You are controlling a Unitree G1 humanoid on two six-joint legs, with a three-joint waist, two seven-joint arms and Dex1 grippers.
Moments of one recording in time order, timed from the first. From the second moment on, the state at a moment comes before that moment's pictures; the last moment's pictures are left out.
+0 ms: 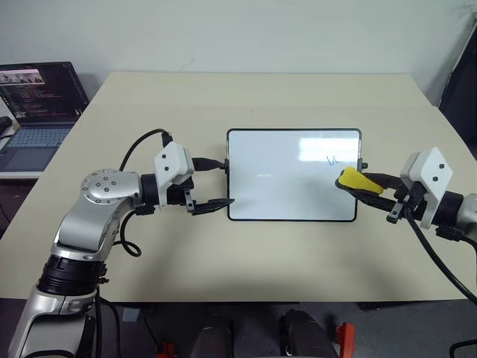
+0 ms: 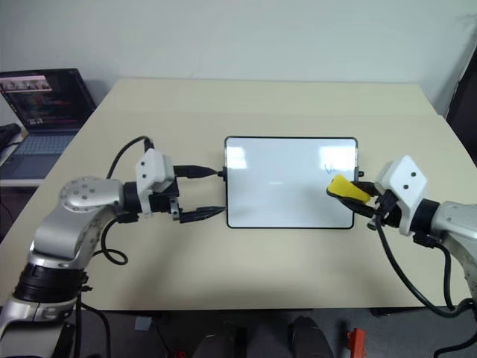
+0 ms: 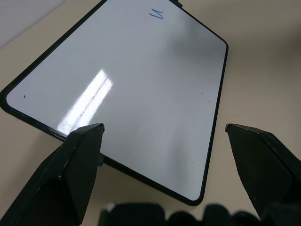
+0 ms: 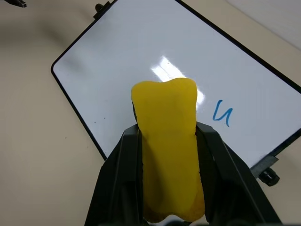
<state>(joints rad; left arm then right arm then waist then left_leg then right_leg) -0.48 0.76 -0.03 -0.15 -0.37 0.34 -1.08 -0.15 -0.93 -0.27 -0.59 0.53 0.69 0.78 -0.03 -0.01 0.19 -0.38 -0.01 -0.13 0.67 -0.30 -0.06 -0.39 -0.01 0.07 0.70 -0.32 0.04</state>
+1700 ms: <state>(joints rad) -0.48 0.74 -0.07 -0.17 -0.37 0.35 -1.08 -0.37 -0.48 0.11 -0.19 0.18 0.47 0.59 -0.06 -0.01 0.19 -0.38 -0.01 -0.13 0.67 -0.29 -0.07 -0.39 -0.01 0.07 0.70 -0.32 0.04</state>
